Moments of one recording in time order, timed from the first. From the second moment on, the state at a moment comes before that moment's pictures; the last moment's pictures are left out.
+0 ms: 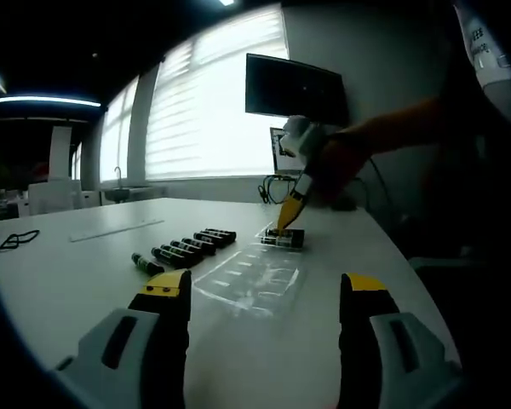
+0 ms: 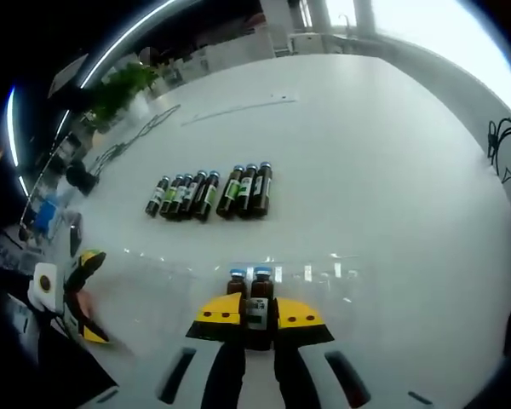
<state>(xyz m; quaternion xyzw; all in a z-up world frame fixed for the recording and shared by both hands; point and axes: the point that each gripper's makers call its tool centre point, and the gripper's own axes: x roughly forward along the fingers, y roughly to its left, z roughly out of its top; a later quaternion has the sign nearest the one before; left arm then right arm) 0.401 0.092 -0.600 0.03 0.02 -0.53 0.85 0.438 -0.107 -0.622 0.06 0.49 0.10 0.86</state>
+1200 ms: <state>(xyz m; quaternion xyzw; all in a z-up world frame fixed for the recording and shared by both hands) 0.400 0.092 -0.601 0.03 0.02 -0.53 0.84 0.428 -0.108 -0.634 0.01 0.50 0.12 0.86</state>
